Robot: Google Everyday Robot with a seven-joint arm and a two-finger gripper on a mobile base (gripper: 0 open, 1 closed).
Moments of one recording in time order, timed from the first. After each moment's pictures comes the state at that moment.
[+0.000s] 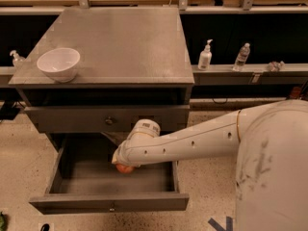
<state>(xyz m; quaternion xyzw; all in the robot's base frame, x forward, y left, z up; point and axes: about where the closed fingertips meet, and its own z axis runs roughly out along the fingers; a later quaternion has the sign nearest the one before) 0.562 0.111 0.506 -0.97 0.02 -0.15 0.19</state>
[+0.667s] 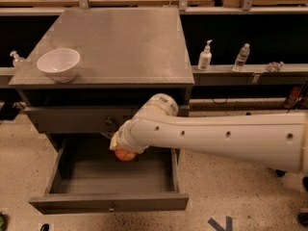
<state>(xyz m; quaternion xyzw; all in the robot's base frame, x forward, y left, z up) 0.540 0.097 0.639 -0.96 0.00 -0.17 0.21</state>
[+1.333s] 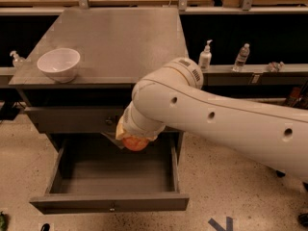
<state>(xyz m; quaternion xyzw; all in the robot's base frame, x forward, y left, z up) 0.498 0.052 0.763 -0.97 -0.04 -0.18 0.17</state>
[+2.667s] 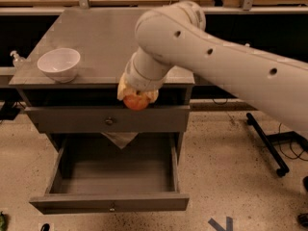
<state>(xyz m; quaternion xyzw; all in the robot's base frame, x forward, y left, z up) 0.581 0.044 0.833 -0.97 -0.04 -0.19 0.17</state>
